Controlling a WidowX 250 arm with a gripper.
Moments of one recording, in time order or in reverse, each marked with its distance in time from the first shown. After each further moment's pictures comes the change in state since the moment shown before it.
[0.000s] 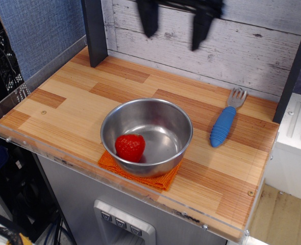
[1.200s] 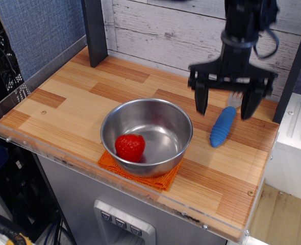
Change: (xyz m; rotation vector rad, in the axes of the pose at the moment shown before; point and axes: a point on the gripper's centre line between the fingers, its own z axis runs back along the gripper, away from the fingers) arm 0.015 -0.047 -0.108 0.016 0.054 0.359
